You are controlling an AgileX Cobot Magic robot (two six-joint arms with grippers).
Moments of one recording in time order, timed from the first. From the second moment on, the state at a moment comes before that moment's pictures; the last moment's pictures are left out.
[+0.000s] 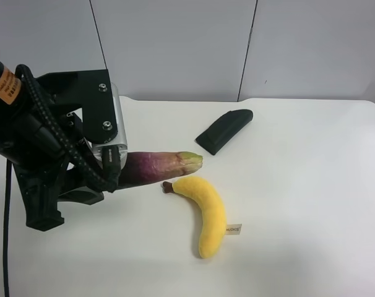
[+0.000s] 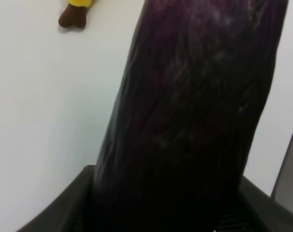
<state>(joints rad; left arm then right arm) -0.81 1.27 -0.93 -0.04 0.90 0.50 0.08 0.01 -0.51 0.09 1.06 -0.02</state>
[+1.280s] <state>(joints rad) -0.81 1.27 -0.93 -0.04 0.86 0.51 0.13 1.08 -0.63 1.35 1.11 -1.07</state>
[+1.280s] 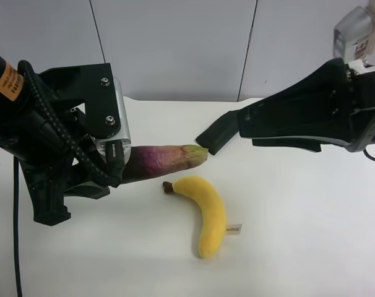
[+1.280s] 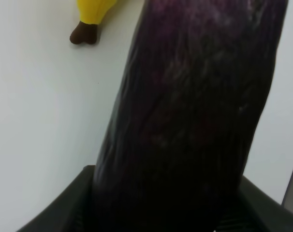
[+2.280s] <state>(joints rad) -0.81 1.27 -0.93 -0.13 0.78 0.51 0.27 1.38 -0.63 1.63 1.17 -1.21</state>
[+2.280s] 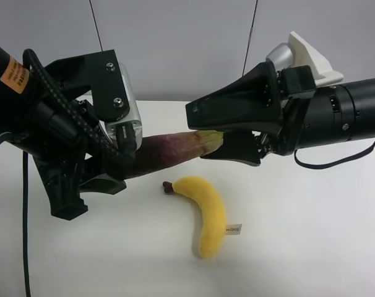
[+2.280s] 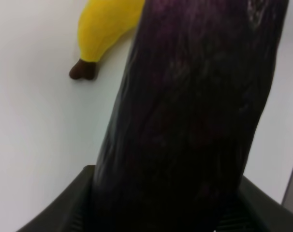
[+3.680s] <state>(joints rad) -0.81 1.27 -0.93 -0.30 0.68 0.60 0.27 1.38 -0.63 1.64 1.14 -1.21</state>
